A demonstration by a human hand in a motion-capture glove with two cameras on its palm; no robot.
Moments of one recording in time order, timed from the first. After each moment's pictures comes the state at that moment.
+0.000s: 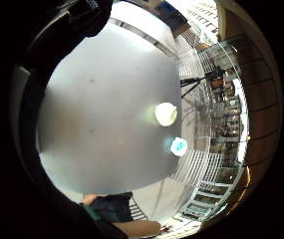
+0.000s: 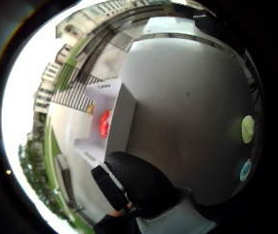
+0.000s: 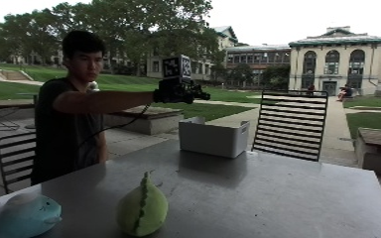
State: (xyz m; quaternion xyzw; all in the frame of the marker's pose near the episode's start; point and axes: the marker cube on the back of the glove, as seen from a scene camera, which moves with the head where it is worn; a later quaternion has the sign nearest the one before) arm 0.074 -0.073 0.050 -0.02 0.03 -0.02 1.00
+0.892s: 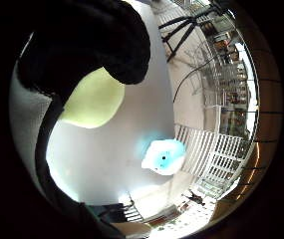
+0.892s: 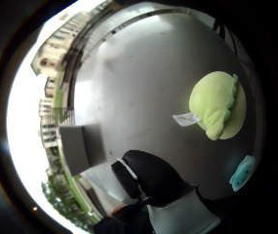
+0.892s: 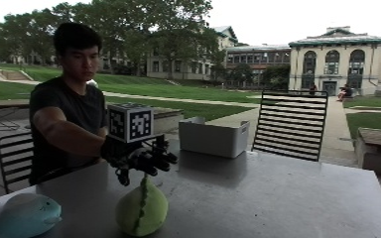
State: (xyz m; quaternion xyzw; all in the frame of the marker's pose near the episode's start) arm 0.419 -0.060 0.191 -0.11 -0.01 0.15 0.98
